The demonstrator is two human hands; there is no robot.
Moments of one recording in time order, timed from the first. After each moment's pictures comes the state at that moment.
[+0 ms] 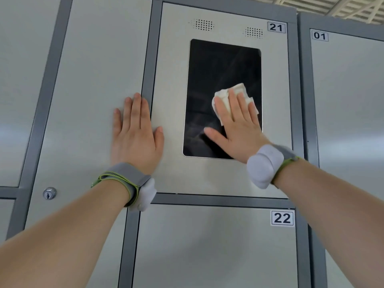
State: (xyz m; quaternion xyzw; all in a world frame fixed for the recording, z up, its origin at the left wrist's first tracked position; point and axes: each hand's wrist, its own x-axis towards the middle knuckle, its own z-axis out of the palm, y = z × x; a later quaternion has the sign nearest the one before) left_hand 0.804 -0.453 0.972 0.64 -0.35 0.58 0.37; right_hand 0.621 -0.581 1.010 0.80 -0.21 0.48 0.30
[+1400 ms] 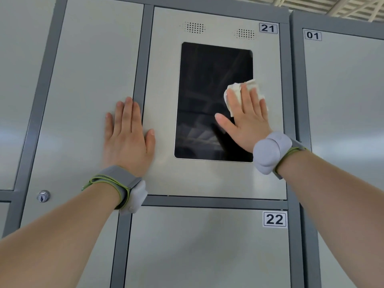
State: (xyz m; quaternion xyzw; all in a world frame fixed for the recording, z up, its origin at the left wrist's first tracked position) left_hand 0.804 -0.454 0.971 0.64 -0.34 0.58 0.36; right_hand 0.600 -0.603 1.031 0.79 -0.25 0.51 0.24
